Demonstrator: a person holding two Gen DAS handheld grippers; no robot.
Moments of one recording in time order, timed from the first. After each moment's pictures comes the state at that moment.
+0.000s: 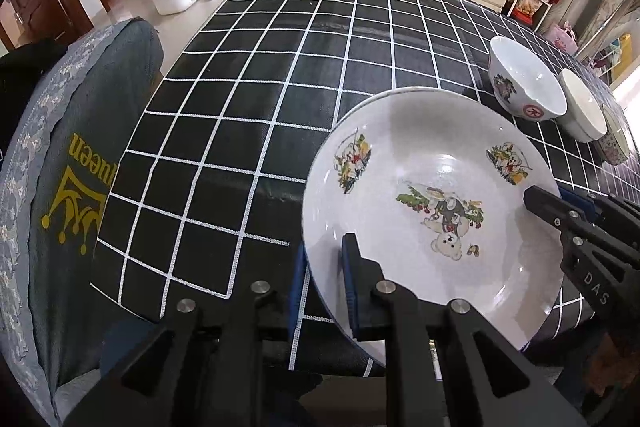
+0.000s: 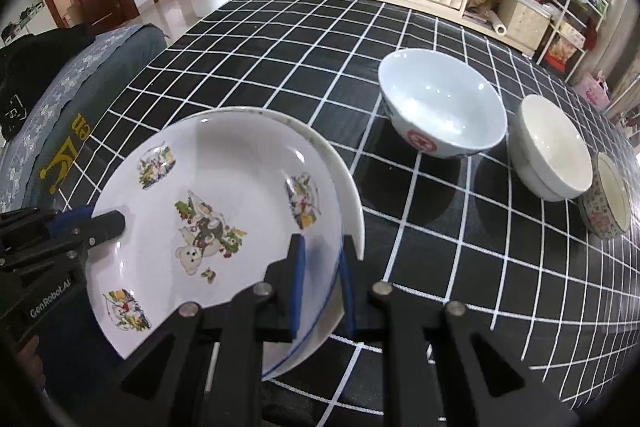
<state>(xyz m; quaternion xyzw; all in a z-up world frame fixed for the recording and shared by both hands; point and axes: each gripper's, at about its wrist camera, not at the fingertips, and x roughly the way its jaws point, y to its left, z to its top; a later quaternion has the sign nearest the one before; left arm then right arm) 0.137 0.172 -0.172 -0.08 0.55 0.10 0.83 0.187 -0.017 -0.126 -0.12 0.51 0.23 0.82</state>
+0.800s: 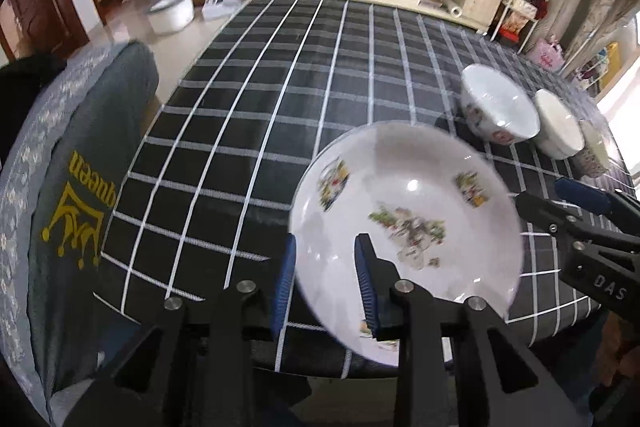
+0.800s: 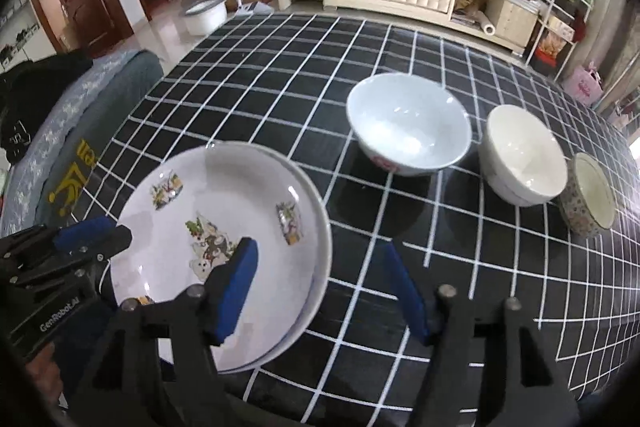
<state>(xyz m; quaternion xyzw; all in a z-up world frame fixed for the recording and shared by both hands) 0.132 0.160 -0.137 -0.08 0.50 0.08 0.86 0.189 -0.040 -0.093 -0.09 0.50 0.22 0.84</state>
